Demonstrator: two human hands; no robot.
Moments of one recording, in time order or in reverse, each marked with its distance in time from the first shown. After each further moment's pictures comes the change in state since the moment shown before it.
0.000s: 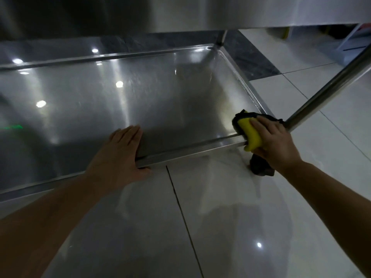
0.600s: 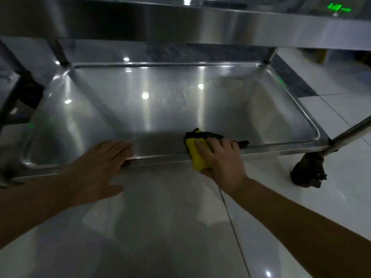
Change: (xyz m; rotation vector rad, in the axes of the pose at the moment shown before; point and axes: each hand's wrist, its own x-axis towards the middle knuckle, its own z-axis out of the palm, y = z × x) left_hand -0.157 -0.142 -0.013 0.045 0.039 0.140; right_hand 0.024 -0.283 0.002 -0.042 0.108 -0.295
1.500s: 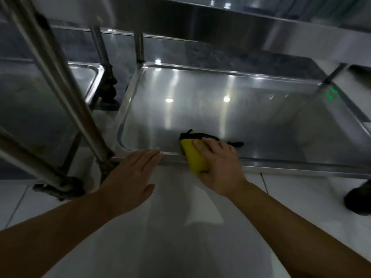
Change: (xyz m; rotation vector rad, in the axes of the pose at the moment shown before) left_hand -0.125 -0.055 0.034 -0.139 0.195 -0.227; right_hand 0.078 -0.183 0.000 0.231 -0.057 -0.098
